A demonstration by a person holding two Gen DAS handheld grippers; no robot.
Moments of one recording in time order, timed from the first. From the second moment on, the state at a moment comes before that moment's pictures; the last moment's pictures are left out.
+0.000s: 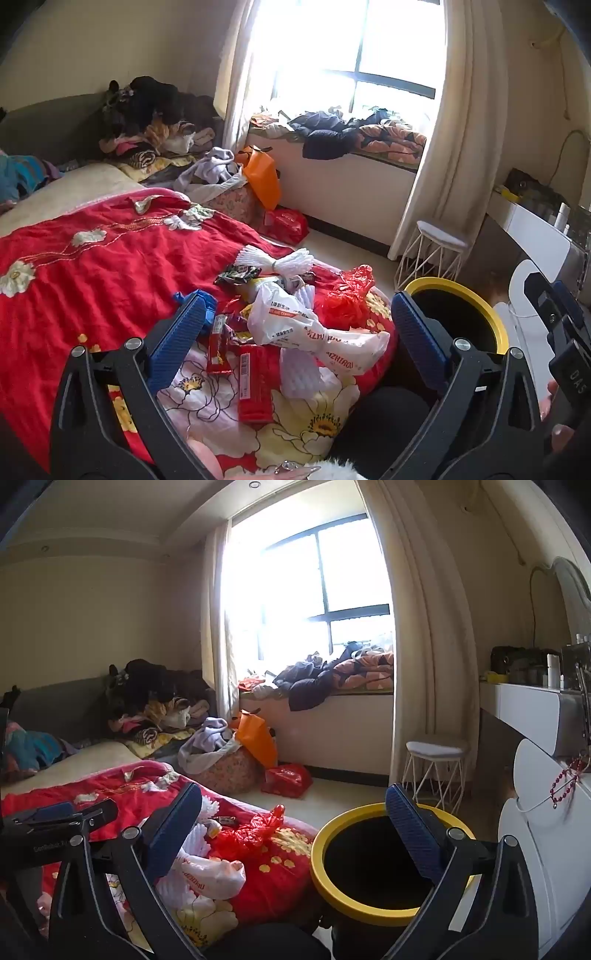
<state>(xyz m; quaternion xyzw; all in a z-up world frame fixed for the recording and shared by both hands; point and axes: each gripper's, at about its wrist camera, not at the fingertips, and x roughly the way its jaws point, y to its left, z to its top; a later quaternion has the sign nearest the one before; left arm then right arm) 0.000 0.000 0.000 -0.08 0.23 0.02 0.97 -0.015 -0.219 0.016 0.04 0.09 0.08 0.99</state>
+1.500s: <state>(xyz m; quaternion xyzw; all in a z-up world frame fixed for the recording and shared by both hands) -0.005 -0.001 0.009 -0.08 0.20 0.02 0.98 -0.018 -0.222 0.020 0.04 0.08 0.06 0.99</state>
